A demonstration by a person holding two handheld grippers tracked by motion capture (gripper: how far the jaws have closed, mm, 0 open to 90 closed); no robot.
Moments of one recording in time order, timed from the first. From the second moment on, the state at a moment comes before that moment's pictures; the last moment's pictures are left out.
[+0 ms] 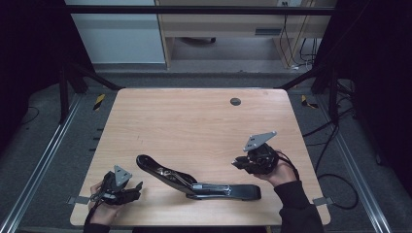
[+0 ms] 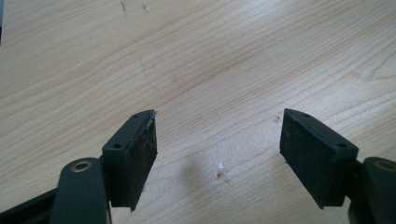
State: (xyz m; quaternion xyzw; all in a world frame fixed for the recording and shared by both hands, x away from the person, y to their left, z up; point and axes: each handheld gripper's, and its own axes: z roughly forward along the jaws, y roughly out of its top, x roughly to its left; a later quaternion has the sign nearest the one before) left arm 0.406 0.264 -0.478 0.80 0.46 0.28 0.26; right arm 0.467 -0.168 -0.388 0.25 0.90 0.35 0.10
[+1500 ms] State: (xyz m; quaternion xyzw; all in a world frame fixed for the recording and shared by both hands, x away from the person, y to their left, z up) left arm 0.407 0.265 -0.478 0.80 0.46 0.28 0.26; right arm 0.470 -0.128 -0.400 0.14 0.93 0.34 0.02
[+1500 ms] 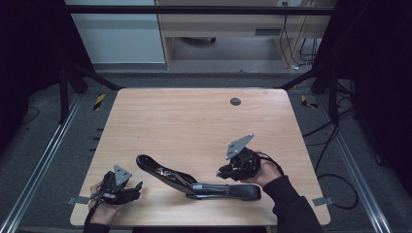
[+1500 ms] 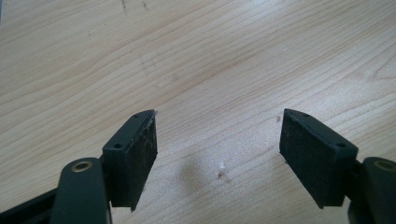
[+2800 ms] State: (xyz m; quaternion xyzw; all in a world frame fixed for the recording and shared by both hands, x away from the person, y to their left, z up) left arm 0.407 0.265 -0.478 0.80 0.46 0.28 0.26; right arm 0.465 -0.110 -0.418 0.07 0.95 0.31 0.00
